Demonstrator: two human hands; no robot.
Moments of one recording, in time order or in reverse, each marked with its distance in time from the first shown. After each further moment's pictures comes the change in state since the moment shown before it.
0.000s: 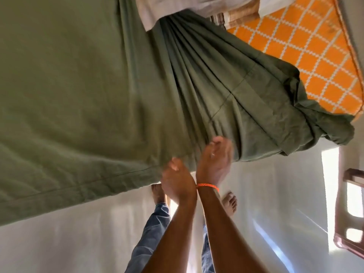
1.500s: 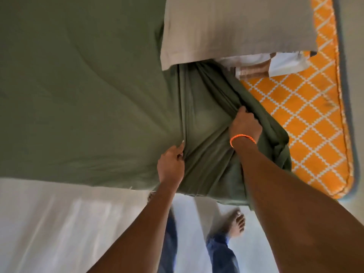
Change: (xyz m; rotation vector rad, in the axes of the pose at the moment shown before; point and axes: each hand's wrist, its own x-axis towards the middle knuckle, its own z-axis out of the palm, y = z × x) left_hand 0.003 0.090 0.076 0.094 -0.001 0.454; right_hand 0.289 -0.048 -0.001 -0.717 -0.477 -0.516
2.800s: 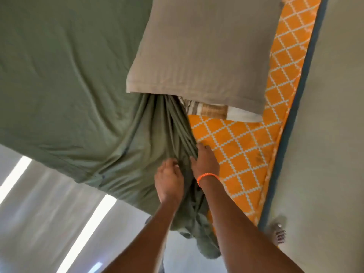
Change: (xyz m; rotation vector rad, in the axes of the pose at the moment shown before) left_hand -0.033 0.224 0.137 -0.018 0.295 -0.295; right_hand 0.065 0.122 -0.049 0.200 -0.405 -0.460
